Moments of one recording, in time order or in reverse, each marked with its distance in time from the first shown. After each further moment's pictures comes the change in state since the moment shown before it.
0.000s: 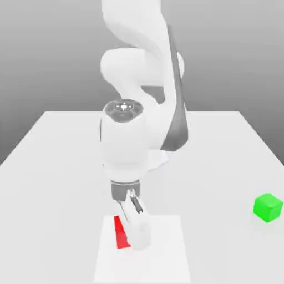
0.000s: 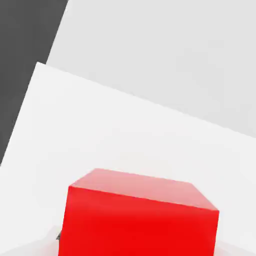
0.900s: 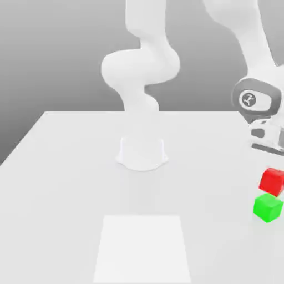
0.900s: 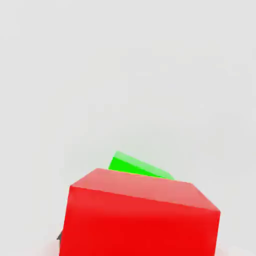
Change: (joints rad) arm 0.687 0.122 0.229 0.098 -0.170 0.010 0.478
